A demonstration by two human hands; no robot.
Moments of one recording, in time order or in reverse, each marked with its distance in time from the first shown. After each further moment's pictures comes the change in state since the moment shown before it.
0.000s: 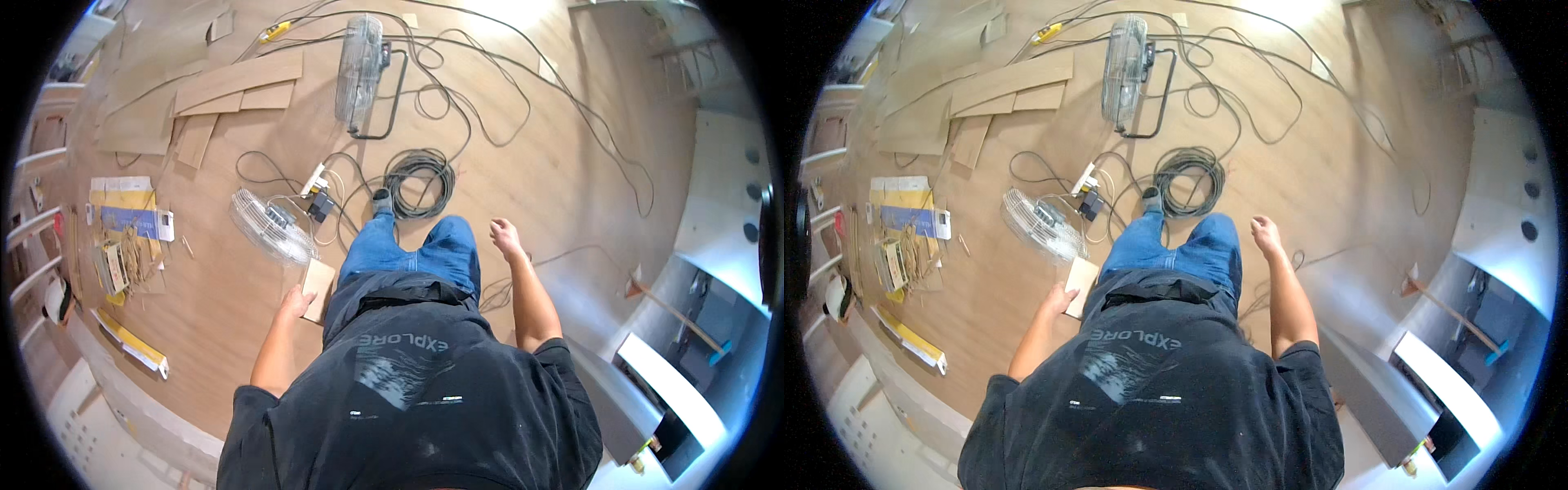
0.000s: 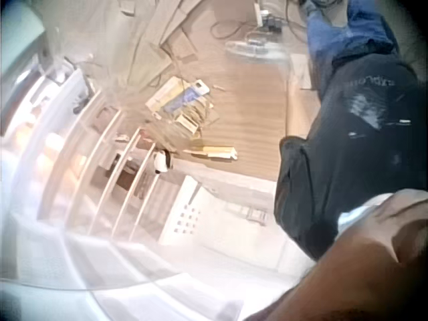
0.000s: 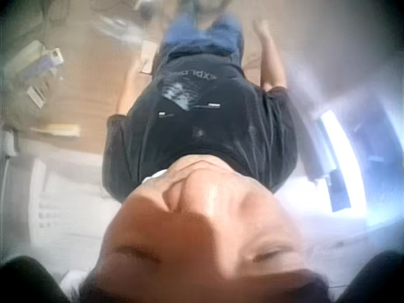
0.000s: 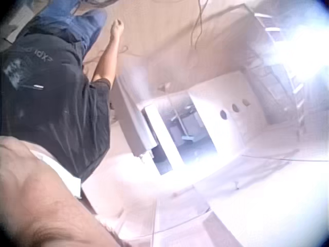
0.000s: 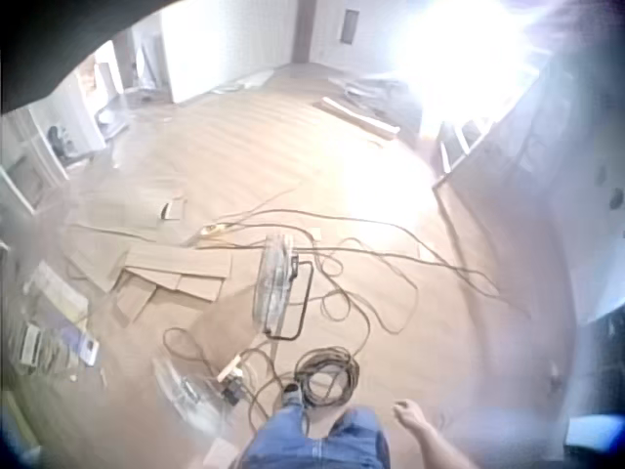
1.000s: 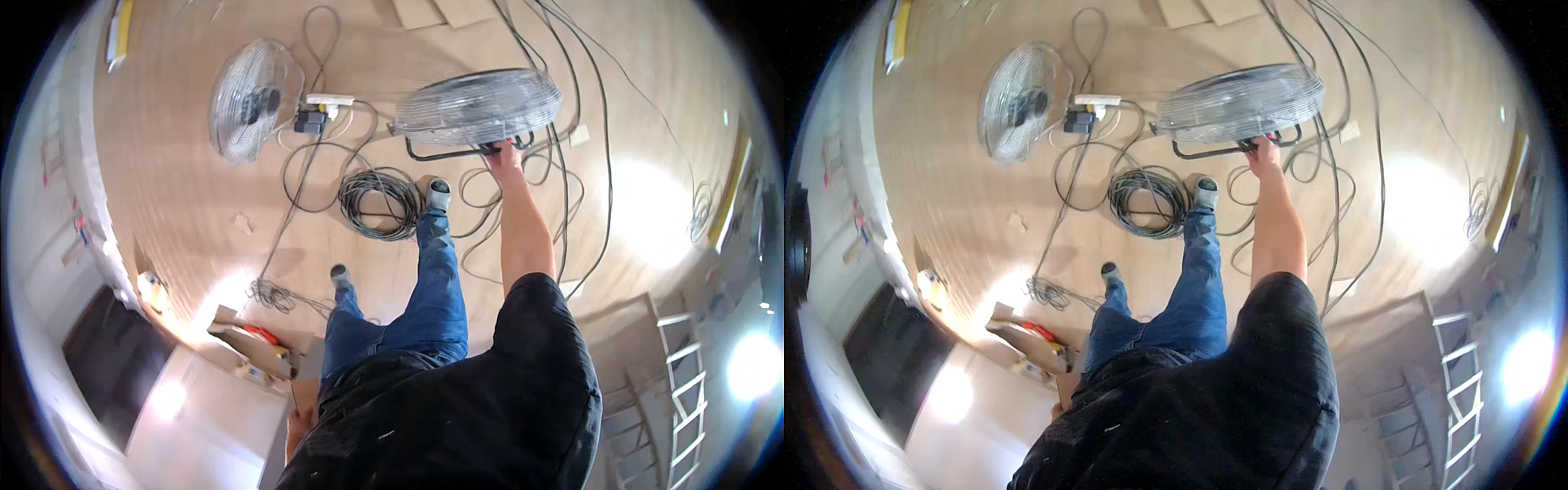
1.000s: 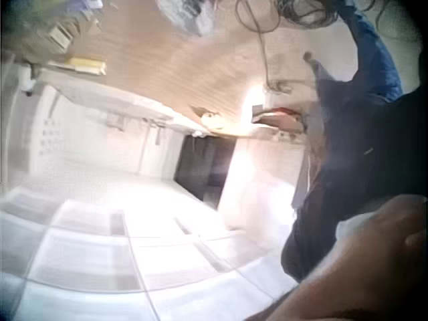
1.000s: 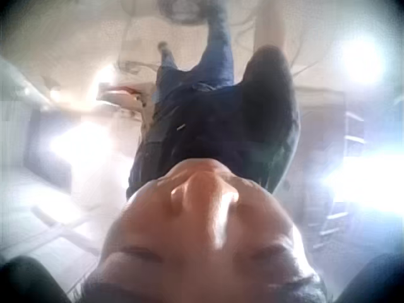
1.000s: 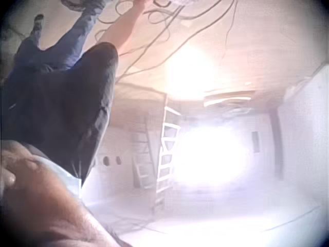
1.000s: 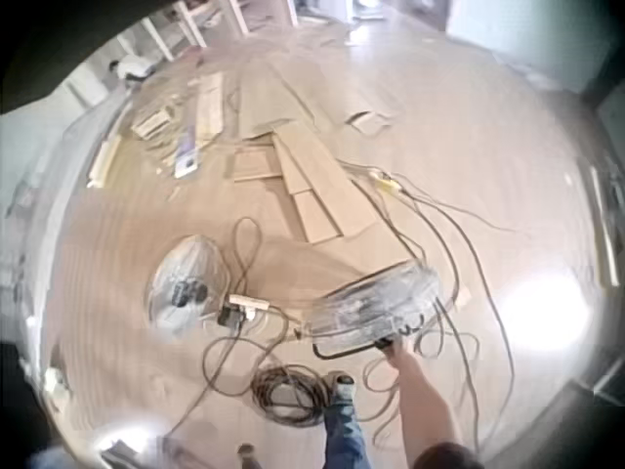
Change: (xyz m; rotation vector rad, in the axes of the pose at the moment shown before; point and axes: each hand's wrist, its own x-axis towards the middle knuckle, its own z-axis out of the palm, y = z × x) left_hand -0.222 0.652 0.251 -1.275 0.040 -1.199; right_hand 0.594 -0.468 0.289 0.203 -0.739 0.210
